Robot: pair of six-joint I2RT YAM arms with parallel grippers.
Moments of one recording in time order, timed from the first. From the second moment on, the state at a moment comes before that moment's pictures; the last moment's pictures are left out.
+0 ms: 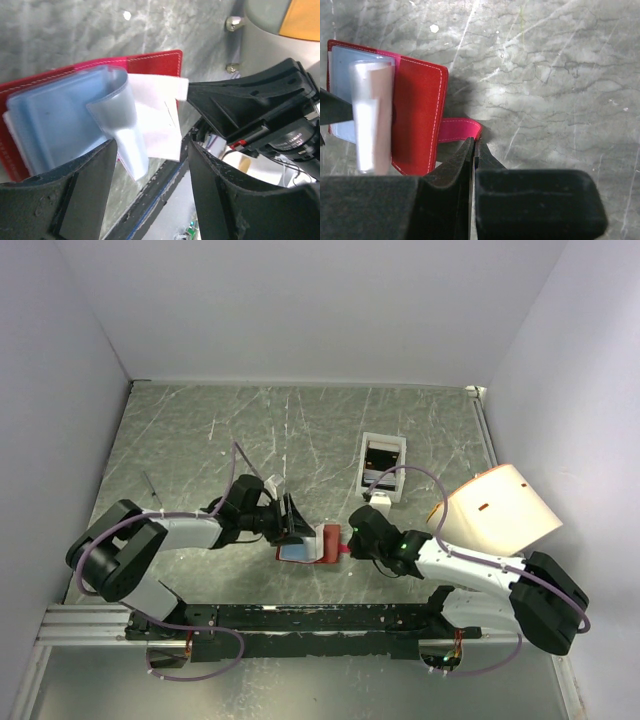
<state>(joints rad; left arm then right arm) -0.66 1.53 0.53 0.34 0.55 -0.98 0.89 1.13 0.45 -0.21 0.29 0.80</state>
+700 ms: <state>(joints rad) -0.72 1.69 0.63 0.54 0.62 -1.05 0.89 0.96 0.53 -0.32 0.26 0.73</state>
